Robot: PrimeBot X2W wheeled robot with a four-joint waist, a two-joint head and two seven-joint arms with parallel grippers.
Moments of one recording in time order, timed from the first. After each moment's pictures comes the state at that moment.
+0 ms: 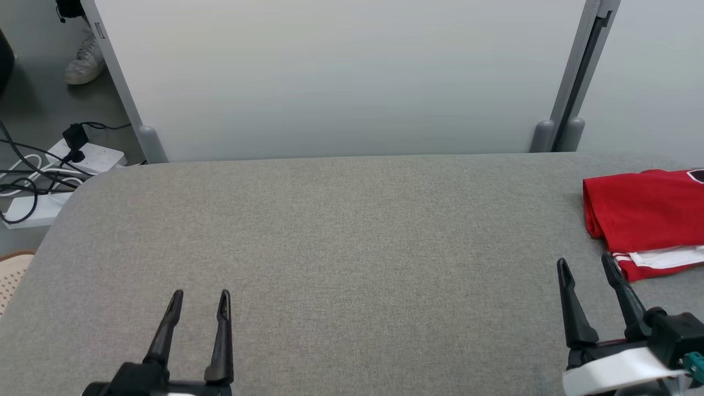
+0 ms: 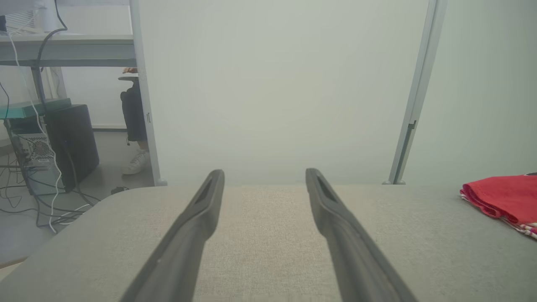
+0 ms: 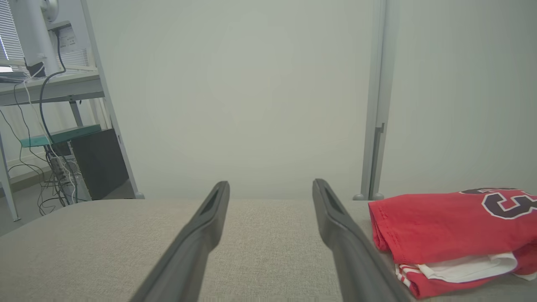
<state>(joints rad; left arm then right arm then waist) 0.12 0.05 -0.09 0.01 -0.18 0.04 -0.25 -0.02 -0.09 0.04 0.13 0.20 0.13 -0.25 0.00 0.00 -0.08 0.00</state>
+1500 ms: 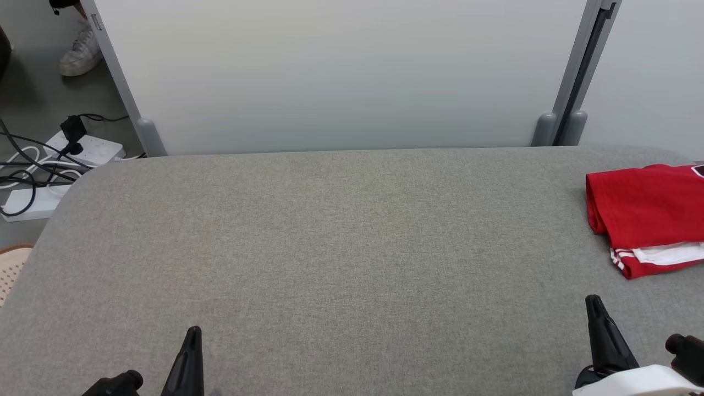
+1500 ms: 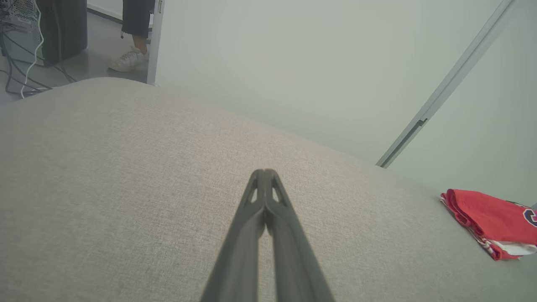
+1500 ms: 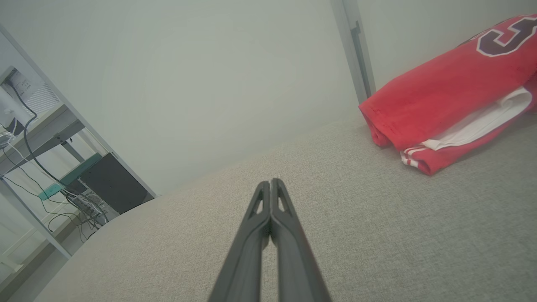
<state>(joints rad) 0.15 0.04 -0.05 0.14 -0.49 -0.01 -0.16 0.05 -0.07 0.01 0.20 0.54 0.13 -0.17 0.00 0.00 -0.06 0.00</state>
